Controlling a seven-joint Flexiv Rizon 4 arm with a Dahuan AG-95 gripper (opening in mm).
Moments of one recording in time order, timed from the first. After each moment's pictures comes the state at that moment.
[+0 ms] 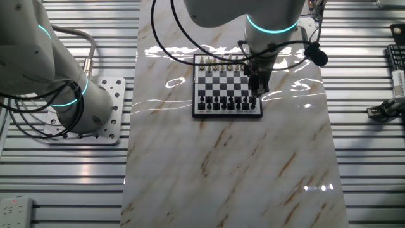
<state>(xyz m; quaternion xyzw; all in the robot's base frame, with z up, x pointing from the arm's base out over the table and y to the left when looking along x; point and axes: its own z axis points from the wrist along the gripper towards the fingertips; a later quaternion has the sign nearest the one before) 0.506 0.034 0.081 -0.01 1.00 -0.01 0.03</state>
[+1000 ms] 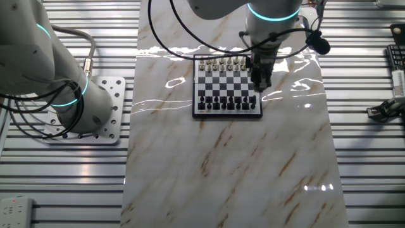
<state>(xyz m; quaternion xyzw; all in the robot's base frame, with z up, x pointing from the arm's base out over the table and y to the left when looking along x) 0.520 0.043 0.095 0.00 1.00 -0.02 0.04</state>
